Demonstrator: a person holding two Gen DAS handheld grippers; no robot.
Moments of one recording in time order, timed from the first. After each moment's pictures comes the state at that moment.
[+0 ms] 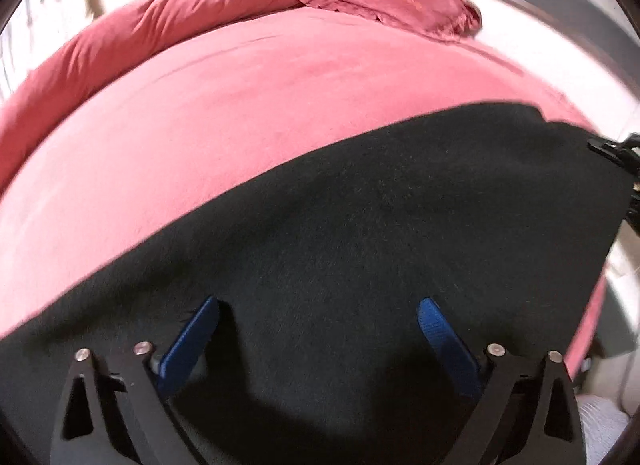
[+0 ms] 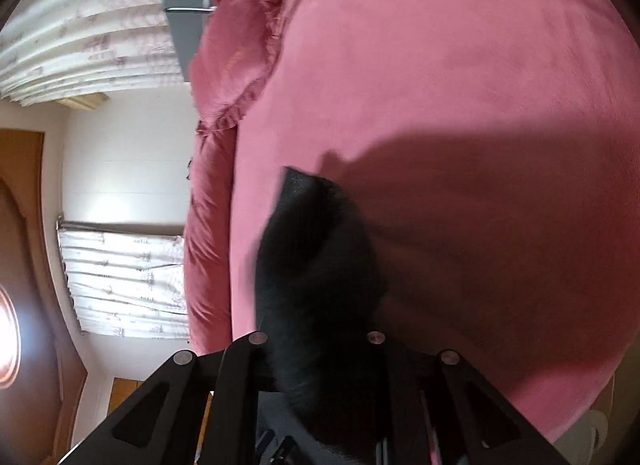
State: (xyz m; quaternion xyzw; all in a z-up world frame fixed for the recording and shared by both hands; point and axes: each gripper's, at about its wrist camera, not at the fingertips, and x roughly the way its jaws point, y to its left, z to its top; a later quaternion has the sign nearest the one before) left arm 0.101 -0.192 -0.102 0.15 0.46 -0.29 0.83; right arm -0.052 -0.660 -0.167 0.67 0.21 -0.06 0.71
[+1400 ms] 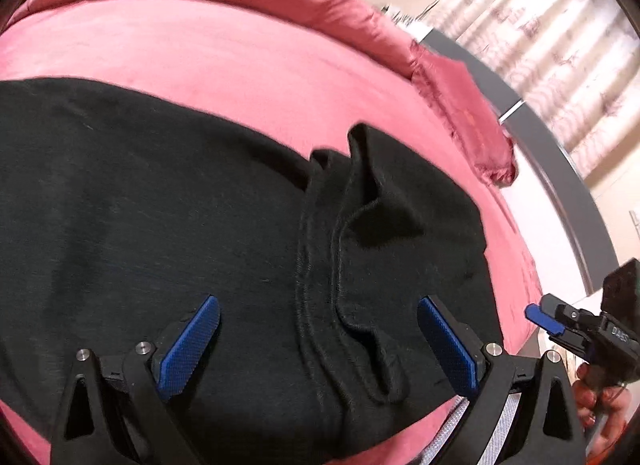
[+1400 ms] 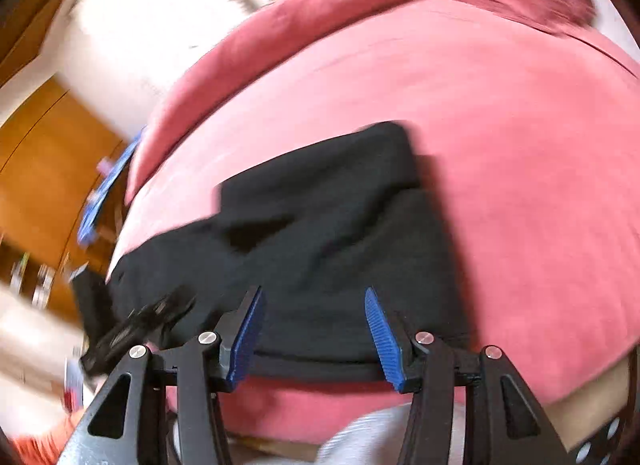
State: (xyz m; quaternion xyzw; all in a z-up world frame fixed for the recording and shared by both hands) left arm 0.070 -0.004 -0.088 -0.17 0.49 -0.22 0.82; right arm 0.074 -0.379 -0.053 0.27 0.45 0.07 0.85
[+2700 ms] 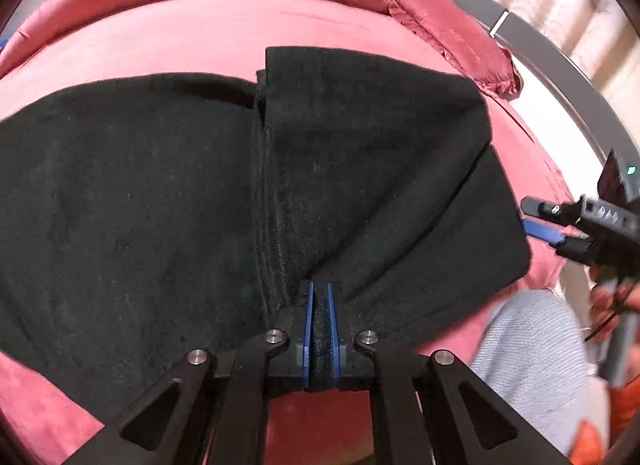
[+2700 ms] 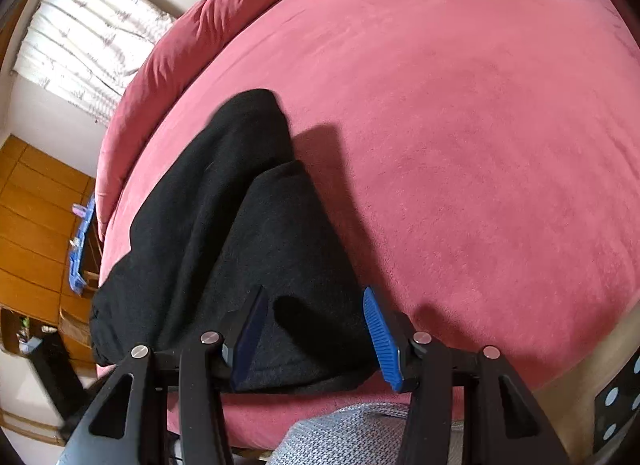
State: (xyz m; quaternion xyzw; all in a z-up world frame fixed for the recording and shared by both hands) left arm 0.014 -0.044 -0.089 -0.02 0.51 -0.23 0.83; right arm 0.064 -0.414 -0.101 0.34 0.48 0.02 0.81
